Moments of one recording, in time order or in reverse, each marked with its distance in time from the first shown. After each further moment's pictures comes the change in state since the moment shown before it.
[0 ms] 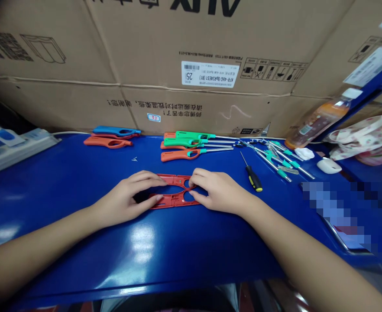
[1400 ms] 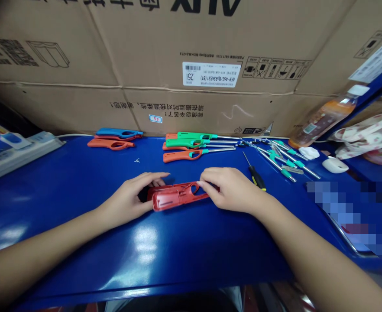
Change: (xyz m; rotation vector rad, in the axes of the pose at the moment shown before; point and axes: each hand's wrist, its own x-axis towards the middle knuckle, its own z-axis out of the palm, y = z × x) left_hand -0.002 -0.002 0.008 -0.057 0.056 -0.136; right_hand -0.007 -0.002 -0.016 0.004 0.073 0.017
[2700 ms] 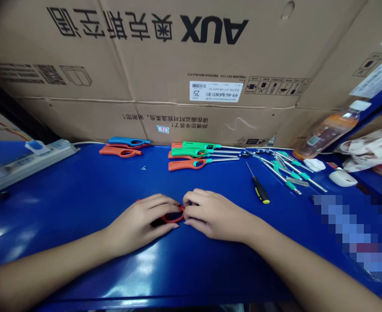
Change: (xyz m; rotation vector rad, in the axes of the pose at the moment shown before) left_hand -0.011 0.029 0.010 0.074 -0.109 0.164; right_hand 0.004 -0.022 0.022 0.097 -0.138 -0.297
